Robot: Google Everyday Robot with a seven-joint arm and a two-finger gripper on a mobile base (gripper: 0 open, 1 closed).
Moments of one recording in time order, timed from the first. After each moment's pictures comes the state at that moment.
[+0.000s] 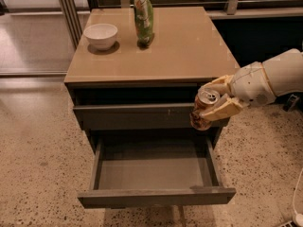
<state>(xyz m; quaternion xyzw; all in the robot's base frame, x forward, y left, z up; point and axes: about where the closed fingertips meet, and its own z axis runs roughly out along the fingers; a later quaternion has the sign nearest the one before) 0.507 -0.155 0.849 -0.62 0.67 0.22 0.35</state>
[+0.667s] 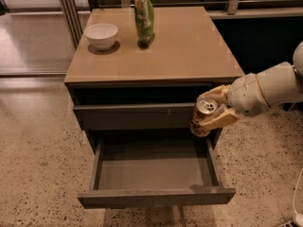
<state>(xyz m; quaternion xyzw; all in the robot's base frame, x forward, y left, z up) 0.506 -0.156 0.817 -0.63 0.66 0.21 0.35</state>
